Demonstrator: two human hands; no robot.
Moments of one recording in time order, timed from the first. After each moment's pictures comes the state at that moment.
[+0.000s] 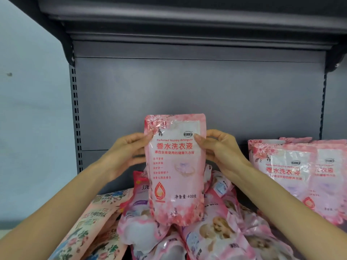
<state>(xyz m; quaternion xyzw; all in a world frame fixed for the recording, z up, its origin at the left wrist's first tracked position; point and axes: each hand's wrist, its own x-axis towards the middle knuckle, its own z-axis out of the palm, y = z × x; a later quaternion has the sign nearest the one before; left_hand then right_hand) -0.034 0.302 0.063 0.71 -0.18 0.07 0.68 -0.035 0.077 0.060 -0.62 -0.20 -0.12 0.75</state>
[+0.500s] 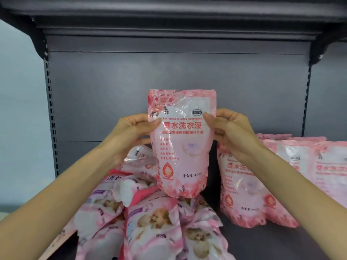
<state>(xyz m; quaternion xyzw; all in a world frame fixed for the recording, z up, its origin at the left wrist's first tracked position) -0.060 0.165 0.083 0.71 -0.19 0.17 0.66 -0.039 -0.054 0.084 -0.60 -0.25 -0.13 0.75</state>
